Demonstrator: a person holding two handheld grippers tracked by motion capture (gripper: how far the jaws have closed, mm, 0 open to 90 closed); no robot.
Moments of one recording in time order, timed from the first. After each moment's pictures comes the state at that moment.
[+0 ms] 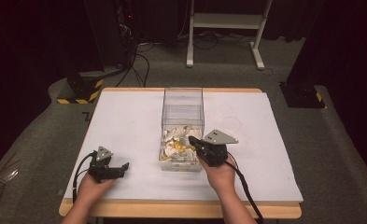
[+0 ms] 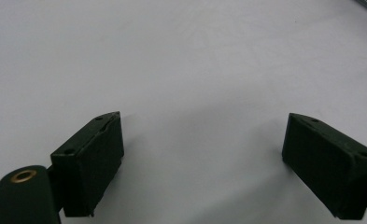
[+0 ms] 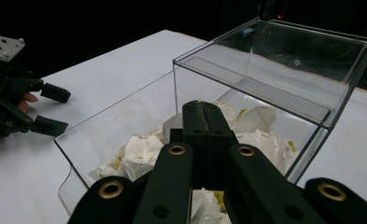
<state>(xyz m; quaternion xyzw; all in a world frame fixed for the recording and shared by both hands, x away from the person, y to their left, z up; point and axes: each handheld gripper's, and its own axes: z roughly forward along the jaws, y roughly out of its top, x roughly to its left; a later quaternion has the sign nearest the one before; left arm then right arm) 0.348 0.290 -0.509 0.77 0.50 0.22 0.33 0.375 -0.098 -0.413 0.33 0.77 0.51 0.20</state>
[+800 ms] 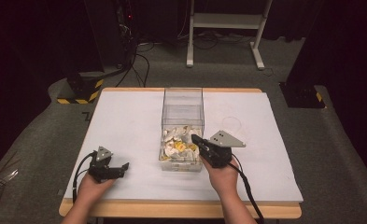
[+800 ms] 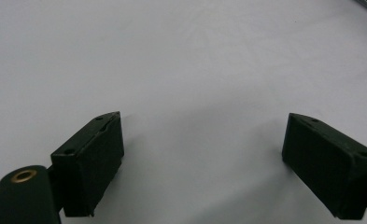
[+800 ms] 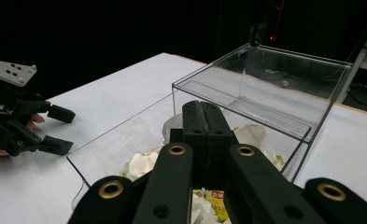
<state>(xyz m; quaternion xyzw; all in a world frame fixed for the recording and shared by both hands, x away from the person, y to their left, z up) 0.348 0.290 -0.510 0.77 0.50 0.22 0.33 0.365 -0.107 -0.402 0.32 0.74 0.55 0.21</state>
